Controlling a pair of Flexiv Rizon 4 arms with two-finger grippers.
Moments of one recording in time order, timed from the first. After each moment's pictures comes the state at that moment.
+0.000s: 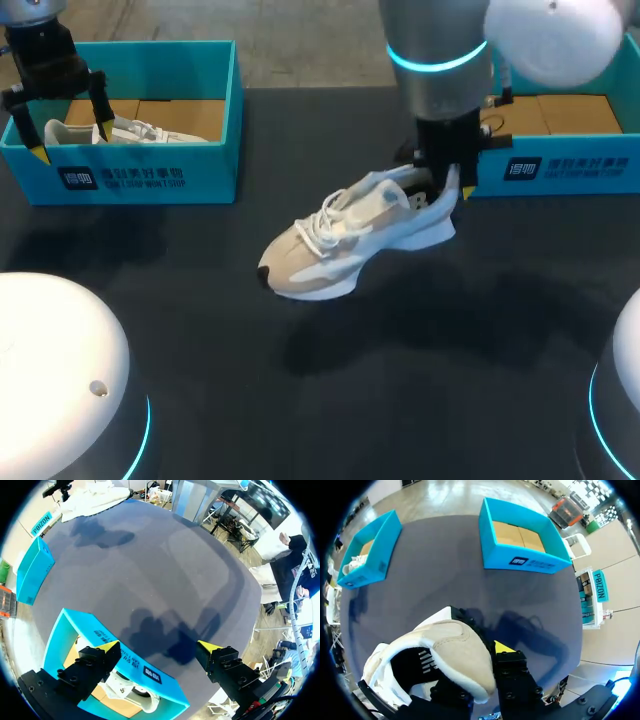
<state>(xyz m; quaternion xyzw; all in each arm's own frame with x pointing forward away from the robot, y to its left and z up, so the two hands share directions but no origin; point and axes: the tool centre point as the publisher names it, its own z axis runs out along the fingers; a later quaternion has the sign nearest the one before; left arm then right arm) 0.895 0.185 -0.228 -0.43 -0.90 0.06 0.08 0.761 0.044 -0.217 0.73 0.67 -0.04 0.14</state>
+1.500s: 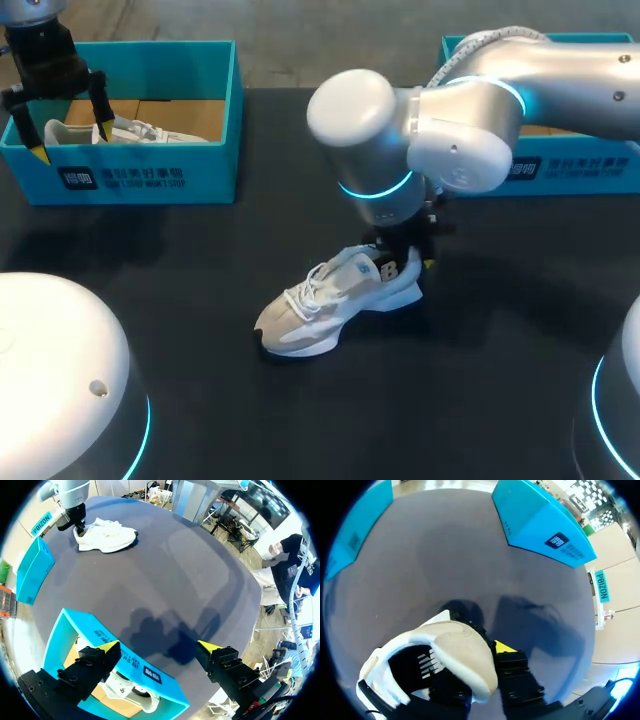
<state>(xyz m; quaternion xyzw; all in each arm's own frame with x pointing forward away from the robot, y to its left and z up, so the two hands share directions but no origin) 0.895 0.185 -0.228 -0.43 -0.90 0.06 0.08 0.779 0.071 -0.386 0.73 0.66 -0.07 0.17</state>
